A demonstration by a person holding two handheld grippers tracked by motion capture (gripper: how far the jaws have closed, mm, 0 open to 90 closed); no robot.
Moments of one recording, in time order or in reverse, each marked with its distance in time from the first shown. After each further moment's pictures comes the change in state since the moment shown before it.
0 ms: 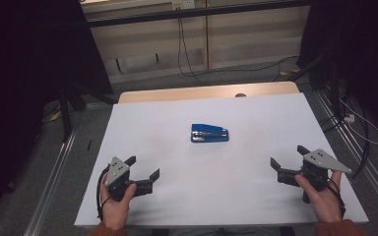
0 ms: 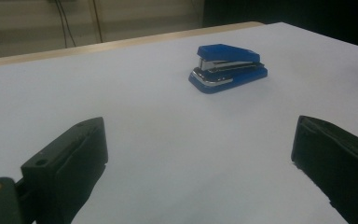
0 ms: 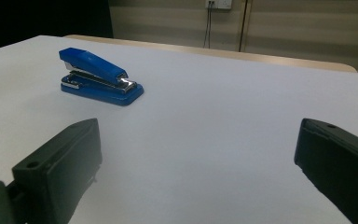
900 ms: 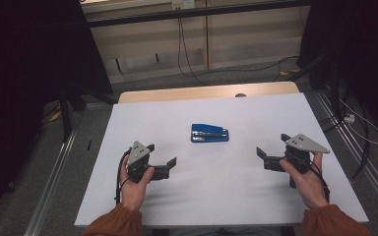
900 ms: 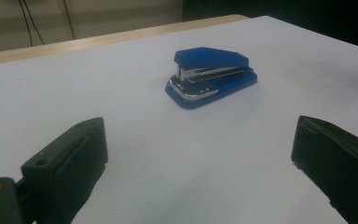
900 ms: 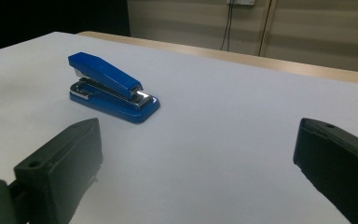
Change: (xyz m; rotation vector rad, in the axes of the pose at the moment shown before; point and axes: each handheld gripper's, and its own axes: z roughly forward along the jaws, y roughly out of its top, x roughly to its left) left arm -0.006 0.018 0.062 0.044 -0.108 0.003; right arm 0.007 0.019 0.045 0.025 0.074 -0.029
